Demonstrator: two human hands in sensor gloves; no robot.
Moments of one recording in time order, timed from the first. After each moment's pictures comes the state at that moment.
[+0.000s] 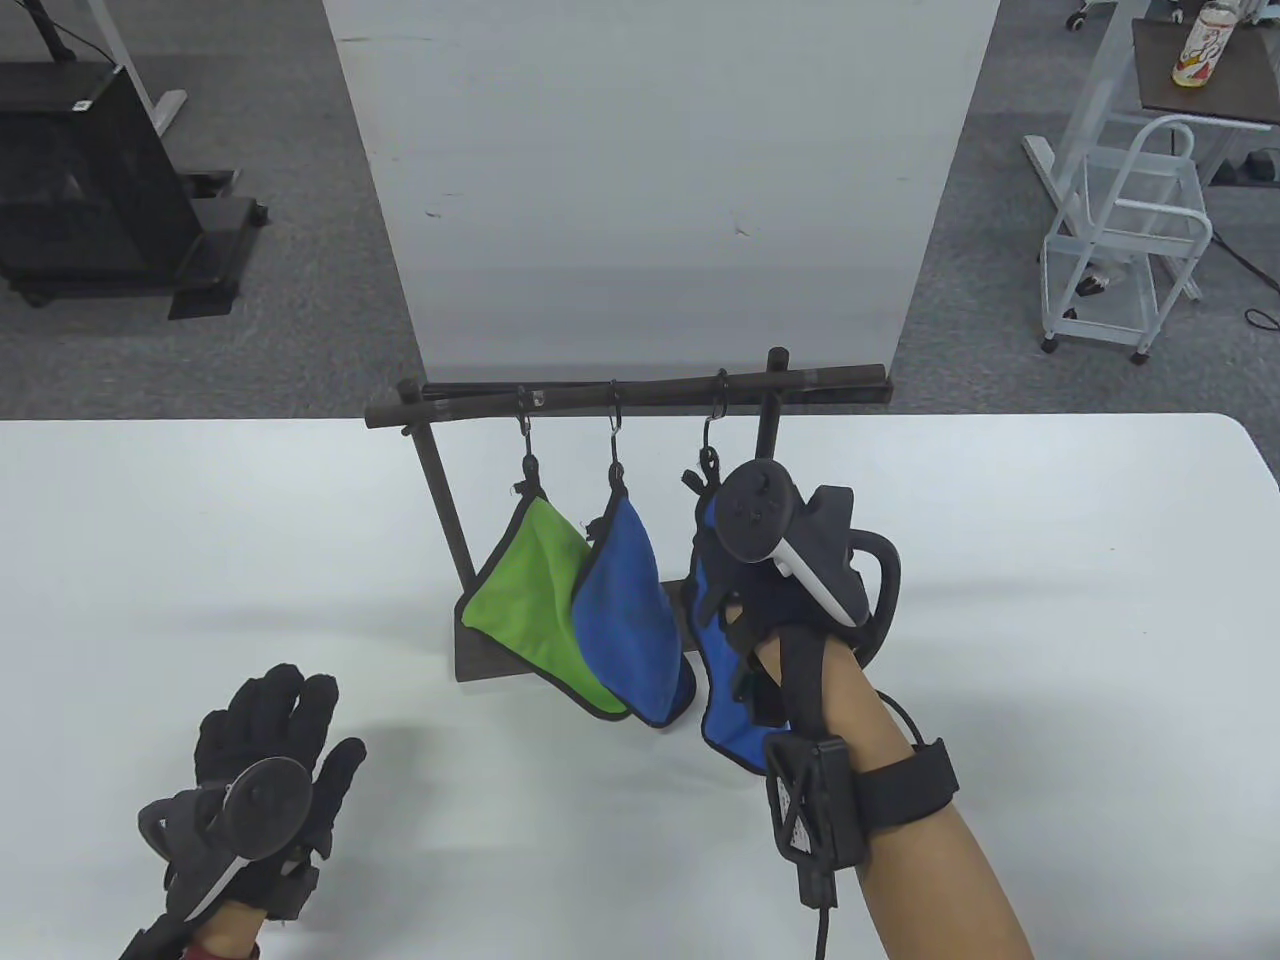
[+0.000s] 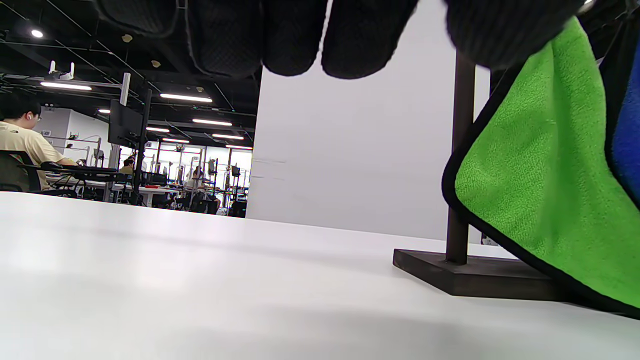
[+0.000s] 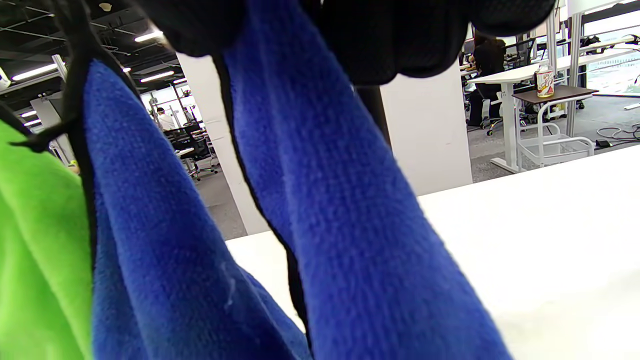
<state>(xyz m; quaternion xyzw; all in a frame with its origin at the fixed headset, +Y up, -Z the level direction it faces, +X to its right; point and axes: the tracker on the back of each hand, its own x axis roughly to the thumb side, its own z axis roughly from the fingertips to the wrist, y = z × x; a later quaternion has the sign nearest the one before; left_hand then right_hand) -0.351 -0.712 -0.261 0.15 0.00 0.06 0.99 0.076 -0.562 -0.371 -0.03 -0.01 0.99 0.16</state>
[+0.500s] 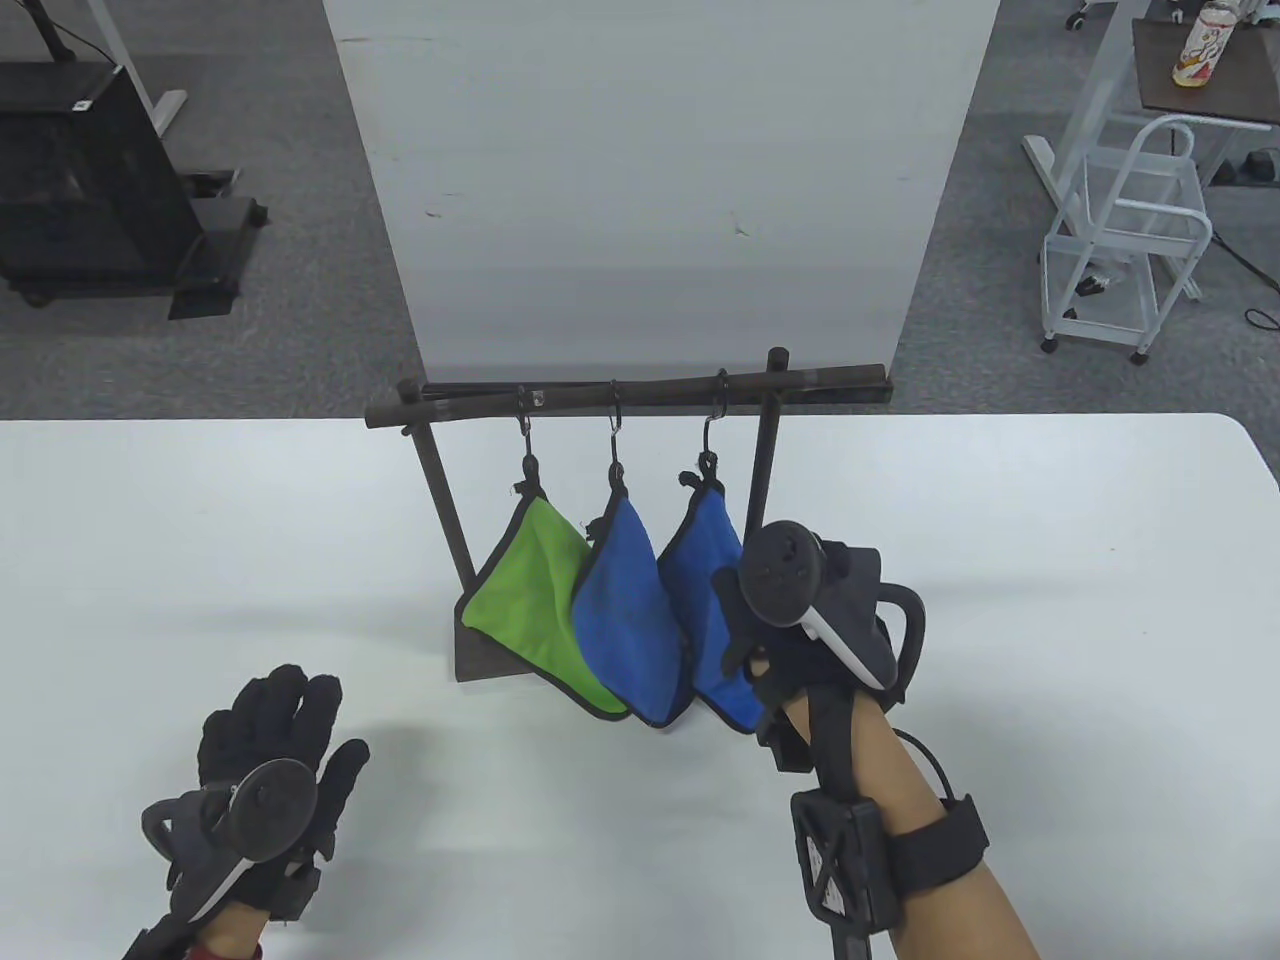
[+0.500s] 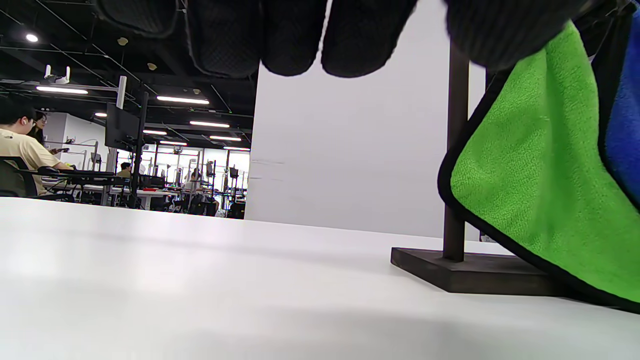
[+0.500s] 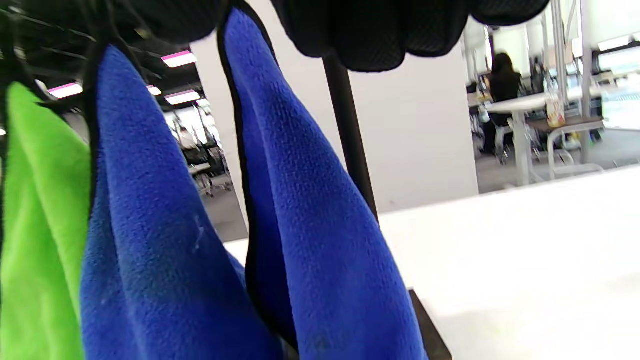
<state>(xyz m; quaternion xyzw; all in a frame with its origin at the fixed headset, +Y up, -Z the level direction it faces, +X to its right) -0.349 -0.711 -0.260 0.15 0.00 0.05 0.99 0.095 -0.585 -0.328 0.00 -0.09 0.99 0.14</state>
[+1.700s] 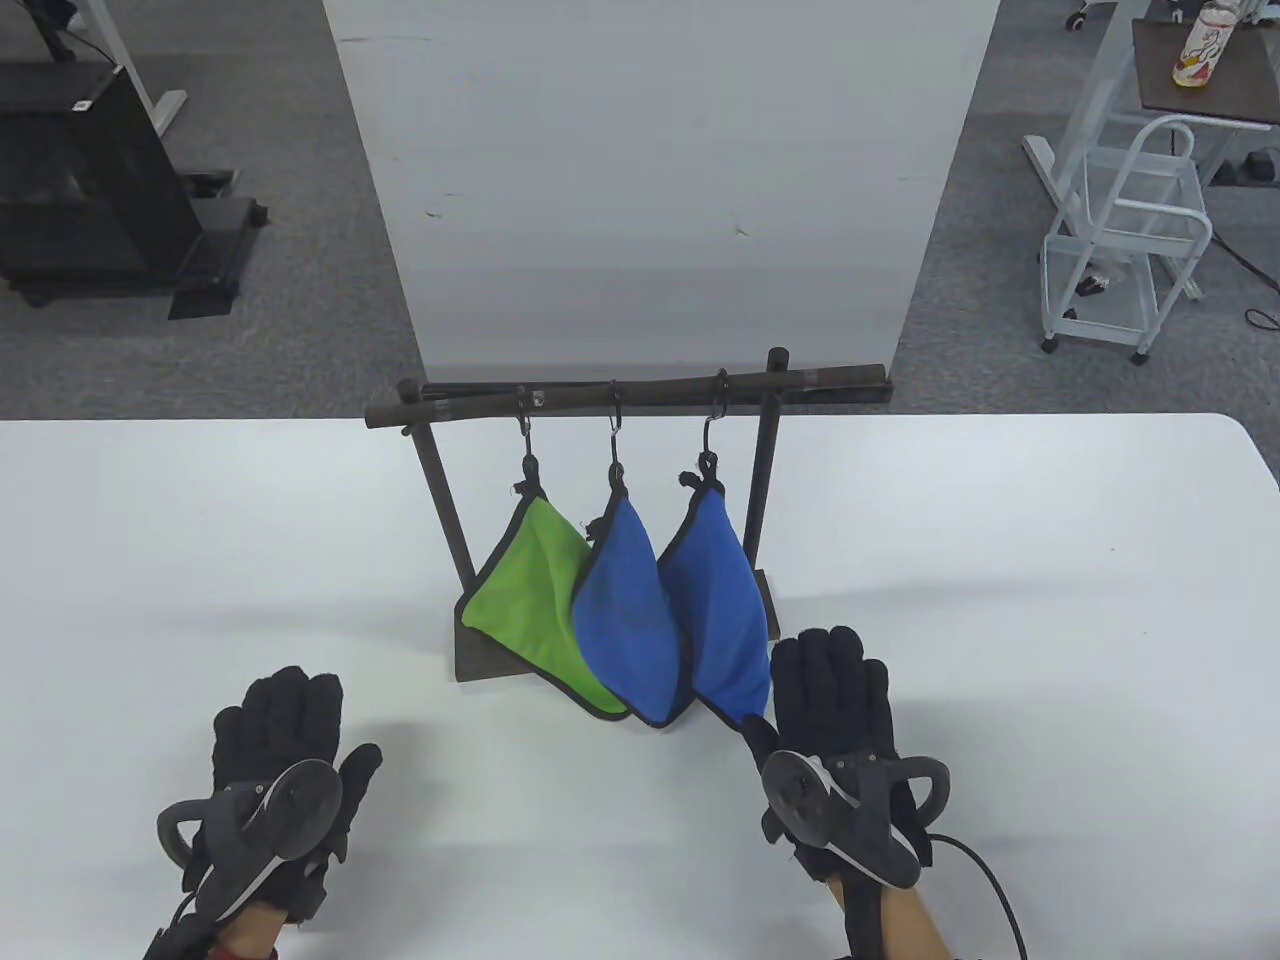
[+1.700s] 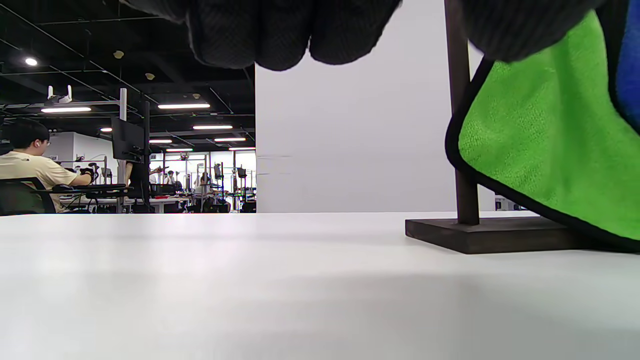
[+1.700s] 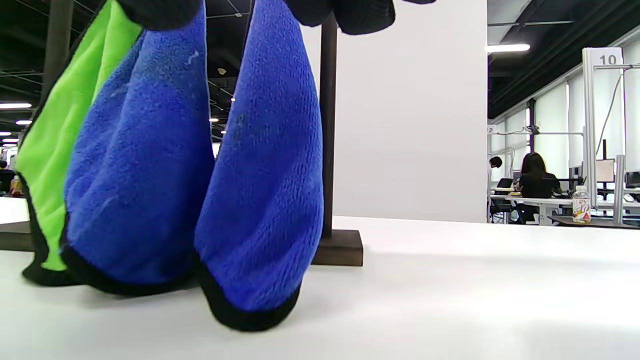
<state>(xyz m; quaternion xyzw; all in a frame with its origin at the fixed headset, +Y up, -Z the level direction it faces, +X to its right) -0.334 -0.721 -0.262 0.14 0.01 -0.01 0.99 0.113 -0.710 -0.259 0.06 -0.19 0.98 0.04</state>
